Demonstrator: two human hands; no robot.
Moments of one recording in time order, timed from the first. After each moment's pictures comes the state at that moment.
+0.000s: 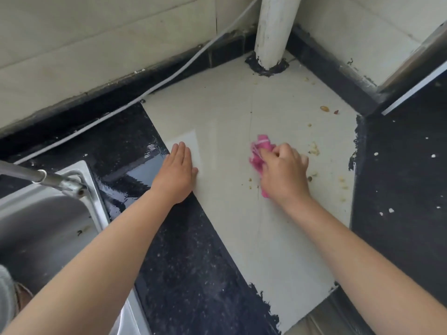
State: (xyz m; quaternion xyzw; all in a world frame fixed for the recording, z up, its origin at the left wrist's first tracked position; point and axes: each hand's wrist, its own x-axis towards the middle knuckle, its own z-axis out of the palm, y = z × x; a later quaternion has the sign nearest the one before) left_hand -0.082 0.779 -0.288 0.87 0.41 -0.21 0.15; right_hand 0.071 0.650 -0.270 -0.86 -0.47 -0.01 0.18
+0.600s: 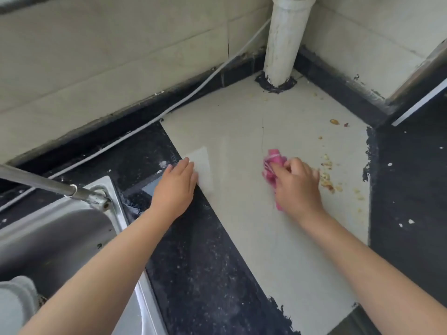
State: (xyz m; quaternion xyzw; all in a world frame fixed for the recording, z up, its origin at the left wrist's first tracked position) left_hand -0.111 0.784 -0.272 0.89 0.42 -0.06 0.17; right_hand 0.065 0.643 -0.277 -0.86 -0.47 -0.04 0.18
